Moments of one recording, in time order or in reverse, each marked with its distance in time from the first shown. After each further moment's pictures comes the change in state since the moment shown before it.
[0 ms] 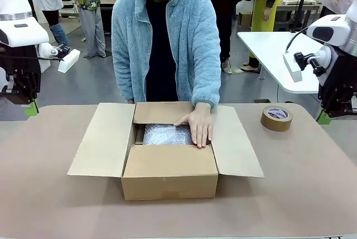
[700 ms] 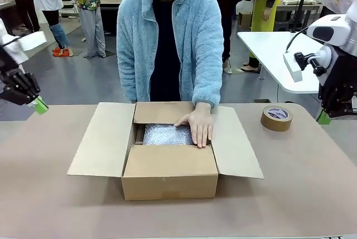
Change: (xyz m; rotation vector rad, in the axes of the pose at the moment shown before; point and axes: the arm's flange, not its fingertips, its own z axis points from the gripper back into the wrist) left arm -0.091 0.045 -0.051 -0.105 -0.633 0.037; right arm 0.000 0.000 0.000 -0.001 0.001 0.000
